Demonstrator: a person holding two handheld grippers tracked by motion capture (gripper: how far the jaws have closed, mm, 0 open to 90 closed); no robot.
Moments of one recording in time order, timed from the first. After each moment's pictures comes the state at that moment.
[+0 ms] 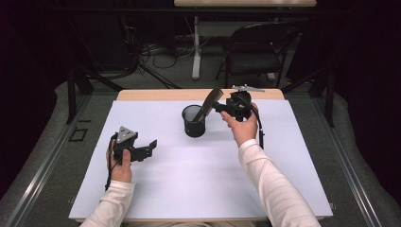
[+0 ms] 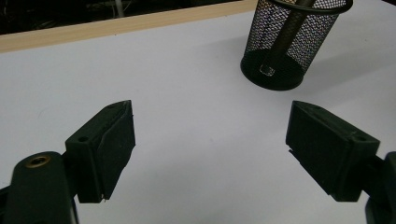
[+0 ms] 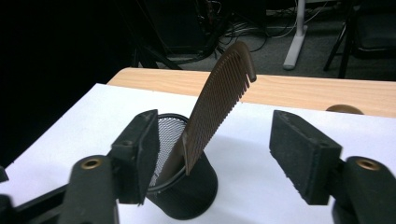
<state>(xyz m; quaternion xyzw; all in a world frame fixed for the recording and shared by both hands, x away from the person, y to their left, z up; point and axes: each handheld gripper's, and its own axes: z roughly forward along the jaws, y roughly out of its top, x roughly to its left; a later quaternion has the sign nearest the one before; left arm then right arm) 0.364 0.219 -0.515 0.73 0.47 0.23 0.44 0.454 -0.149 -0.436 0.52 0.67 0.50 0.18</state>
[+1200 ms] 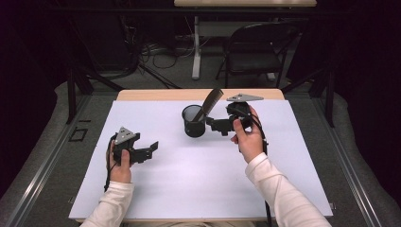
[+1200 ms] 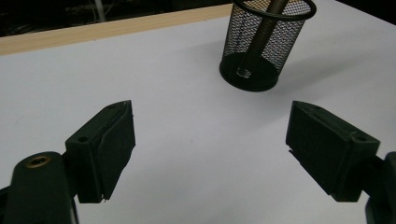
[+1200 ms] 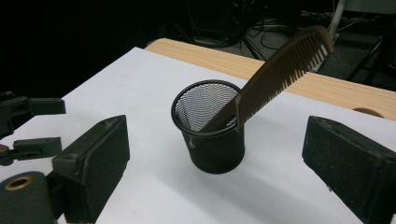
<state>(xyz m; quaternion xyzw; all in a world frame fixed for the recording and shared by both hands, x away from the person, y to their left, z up) 0.357 0.218 -0.508 0.74 0.44 0.21 0.46 0.399 -0.139 -0.417 0.43 0.74 0.48 0.18</state>
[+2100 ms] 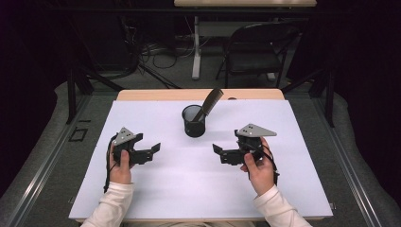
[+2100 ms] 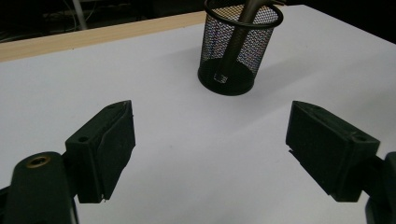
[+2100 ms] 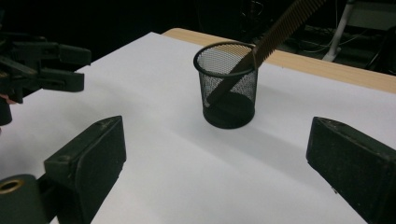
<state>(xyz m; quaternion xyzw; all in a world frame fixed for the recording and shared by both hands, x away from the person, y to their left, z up) 0.352 0.216 -0.502 0.75 0.42 0.19 0.48 0.325 -0.163 -0.457 0.40 0.74 0.50 0.20</state>
